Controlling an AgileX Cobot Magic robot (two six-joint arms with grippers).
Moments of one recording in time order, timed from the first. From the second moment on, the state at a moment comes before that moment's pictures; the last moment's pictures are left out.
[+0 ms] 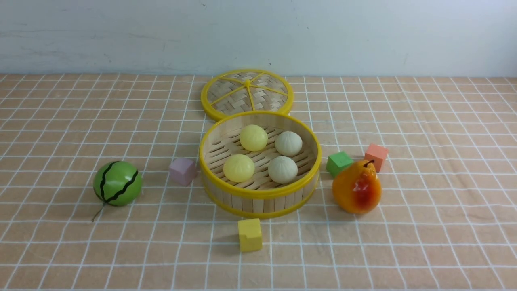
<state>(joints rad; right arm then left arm) 0.01 -0.01 0.02 0.06 0.39 0.08 -0.15 -0.01 0.03 -0.10 0.37 -0.31</state>
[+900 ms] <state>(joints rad) 0.01 -0.01 0.02 0.06 0.39 0.08 -0.15 -0.01 0.03 -0.10 0.37 -0.31</state>
